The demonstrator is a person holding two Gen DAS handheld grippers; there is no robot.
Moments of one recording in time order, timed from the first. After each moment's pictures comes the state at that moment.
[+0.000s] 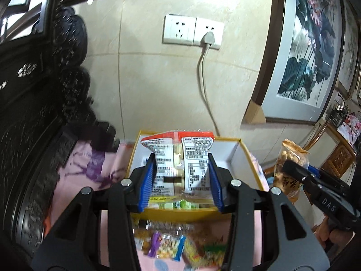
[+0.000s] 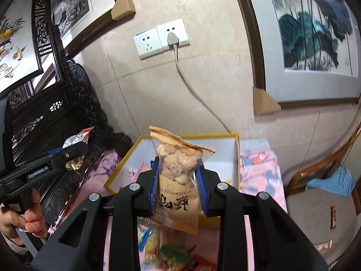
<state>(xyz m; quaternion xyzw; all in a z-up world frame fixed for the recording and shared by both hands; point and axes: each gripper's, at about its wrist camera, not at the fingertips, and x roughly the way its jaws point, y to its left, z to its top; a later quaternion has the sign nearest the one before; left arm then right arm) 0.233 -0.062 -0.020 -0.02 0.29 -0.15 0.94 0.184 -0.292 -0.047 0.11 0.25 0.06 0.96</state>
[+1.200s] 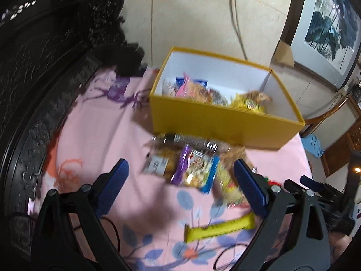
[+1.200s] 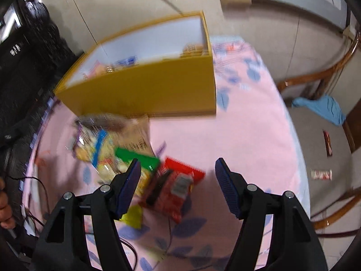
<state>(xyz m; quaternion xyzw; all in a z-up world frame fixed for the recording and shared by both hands) 0.164 -0.014 -0.140 -0.01 0.43 -0.07 0.90 0.129 -0.280 -0.223 0.13 0.48 -0.01 0.87</state>
